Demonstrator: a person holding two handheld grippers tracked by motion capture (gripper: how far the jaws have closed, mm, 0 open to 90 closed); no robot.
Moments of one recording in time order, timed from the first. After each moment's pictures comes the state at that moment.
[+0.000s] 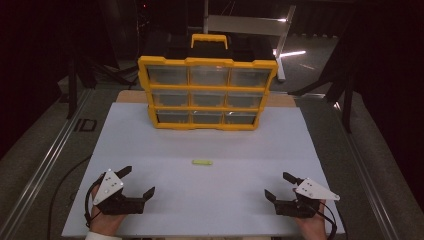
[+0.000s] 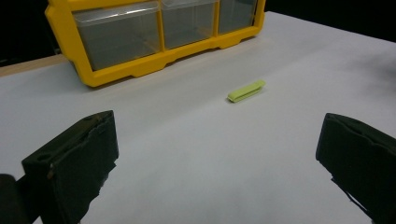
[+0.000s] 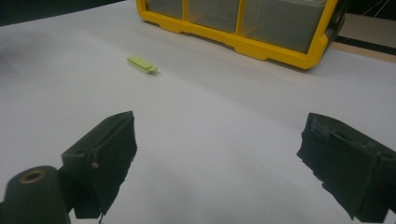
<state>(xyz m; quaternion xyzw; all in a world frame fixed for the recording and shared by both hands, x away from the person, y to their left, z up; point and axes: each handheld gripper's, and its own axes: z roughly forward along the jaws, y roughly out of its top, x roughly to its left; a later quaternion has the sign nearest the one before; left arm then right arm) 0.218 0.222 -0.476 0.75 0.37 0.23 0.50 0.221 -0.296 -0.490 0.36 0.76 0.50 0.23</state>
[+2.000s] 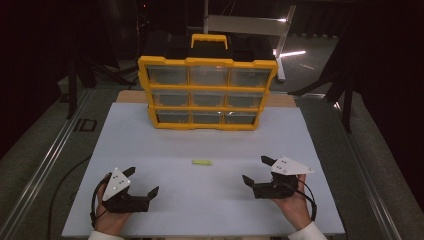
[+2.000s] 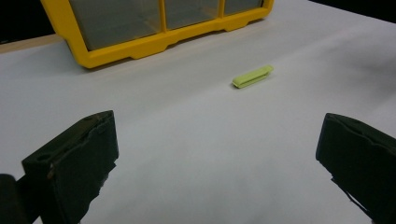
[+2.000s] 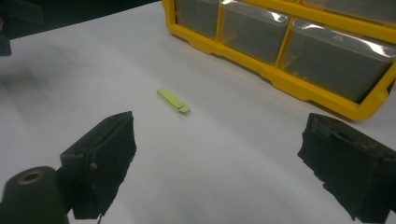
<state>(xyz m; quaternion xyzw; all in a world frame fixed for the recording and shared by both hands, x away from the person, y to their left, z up) 0.224 0.212 -0.485 0.76 0.39 0.23 0.47 0.258 -0.231 -0.441 0.33 0.79 0.48 0.21</state>
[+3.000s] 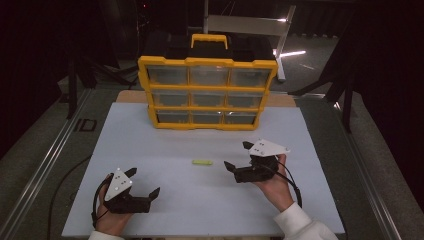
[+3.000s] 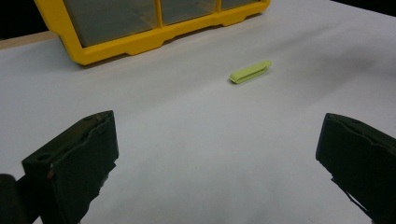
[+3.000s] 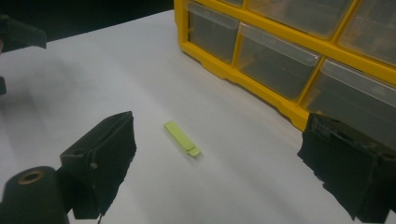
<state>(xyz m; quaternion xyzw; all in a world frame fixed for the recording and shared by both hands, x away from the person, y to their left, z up) 0.224 0.210 -0.487 0.77 0.38 0.22 0.46 0.296 -0.183 -0.423 0.30 0.80 0.48 0.20</state>
